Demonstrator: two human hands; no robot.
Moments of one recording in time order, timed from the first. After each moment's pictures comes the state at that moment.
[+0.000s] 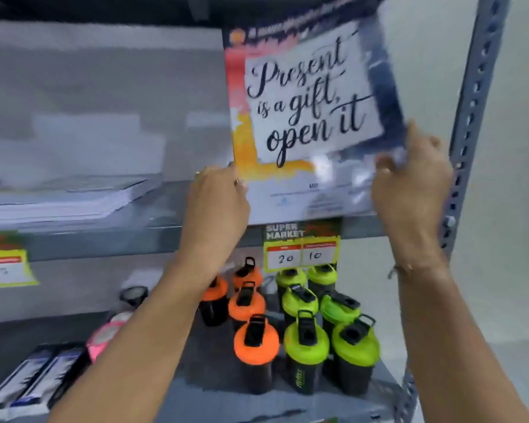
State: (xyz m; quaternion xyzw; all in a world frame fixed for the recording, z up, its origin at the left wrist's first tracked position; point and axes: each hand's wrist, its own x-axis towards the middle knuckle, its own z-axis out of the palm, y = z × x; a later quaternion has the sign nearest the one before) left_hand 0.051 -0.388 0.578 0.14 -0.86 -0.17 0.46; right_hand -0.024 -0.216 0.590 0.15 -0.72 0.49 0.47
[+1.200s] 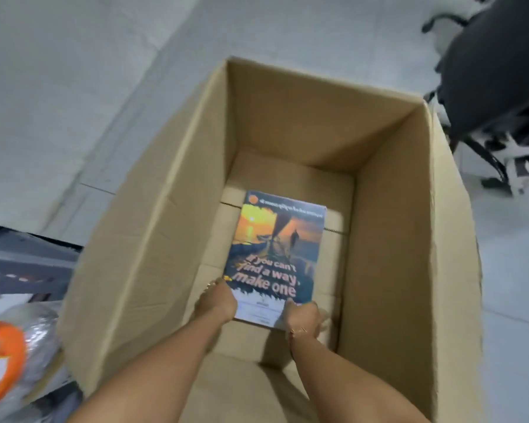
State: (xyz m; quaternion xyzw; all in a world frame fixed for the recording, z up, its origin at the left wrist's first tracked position) left_hand -0.010 -0.012 -0.033 -0.10 -0.90 0.00 -0.43; right_hand 0.106 0.076 -0.068 -0.75 -0.51 0.41 -0.12
